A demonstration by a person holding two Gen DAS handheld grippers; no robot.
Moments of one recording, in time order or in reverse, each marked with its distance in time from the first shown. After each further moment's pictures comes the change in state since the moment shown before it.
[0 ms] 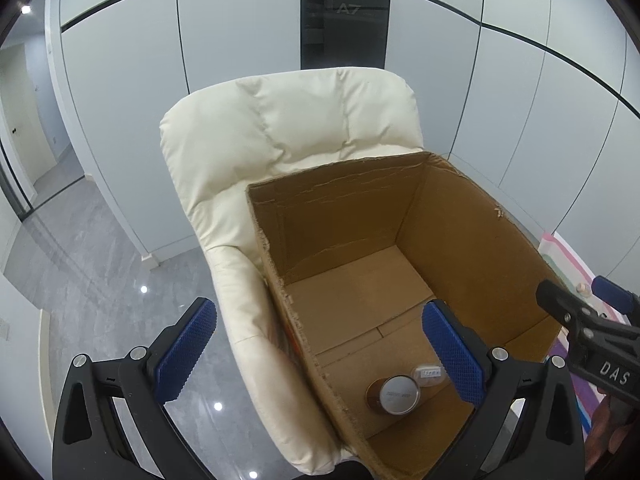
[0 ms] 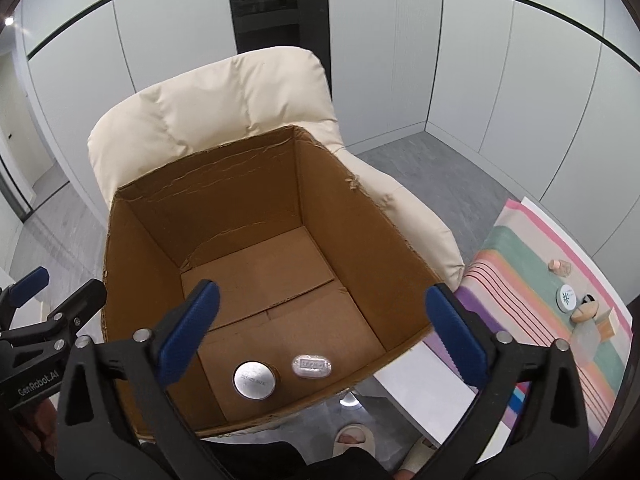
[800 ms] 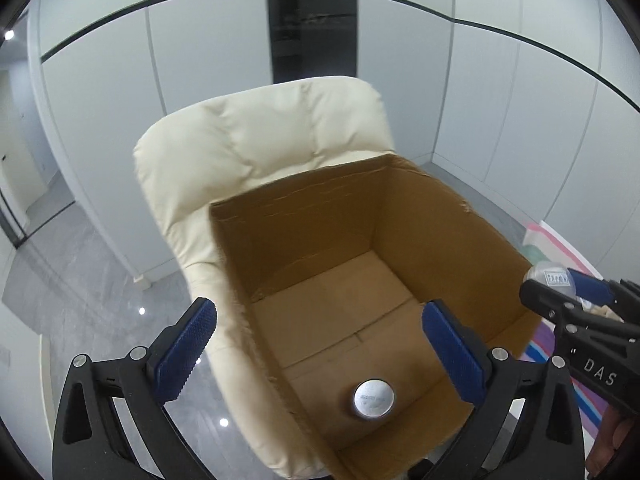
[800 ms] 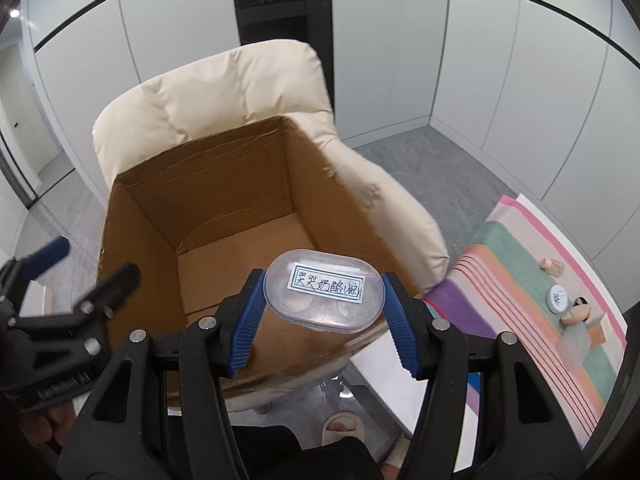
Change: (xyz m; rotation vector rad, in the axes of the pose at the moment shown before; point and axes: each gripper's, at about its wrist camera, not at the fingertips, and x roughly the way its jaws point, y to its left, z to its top) left arm -0.008 -0.030 0.000 0.067 -0.036 -0.026; right arm -0.009 -0.015 -0.004 -0.043 0.041 0.034
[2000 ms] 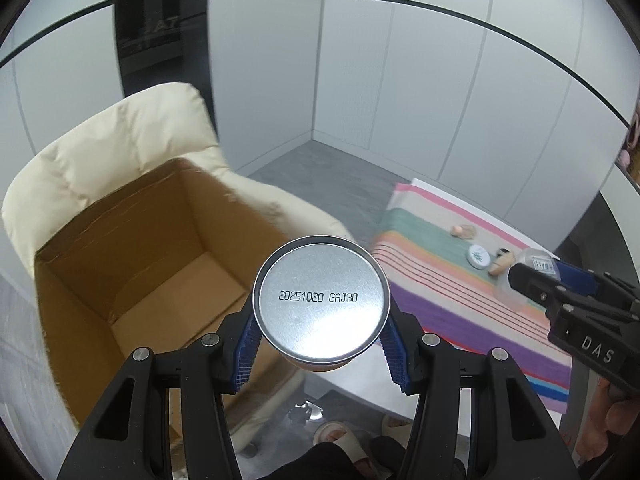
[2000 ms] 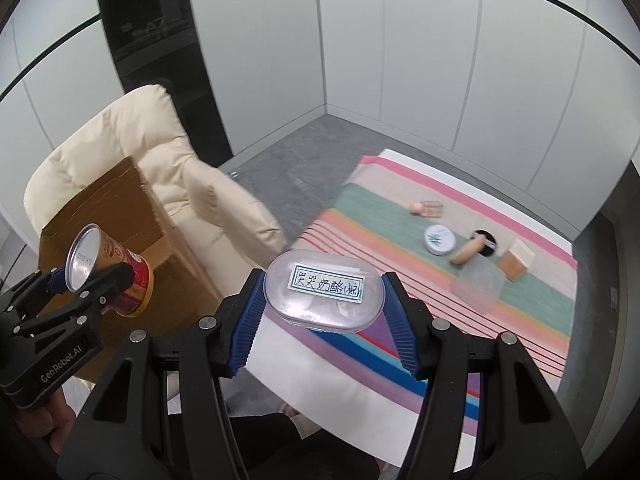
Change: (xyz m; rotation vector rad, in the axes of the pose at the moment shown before) left arm -0.003 -0.180 -0.004 0.217 0.053 -0.326; right arm -0.069 -0.181 -0.057 0.274 -0.030 -0.194
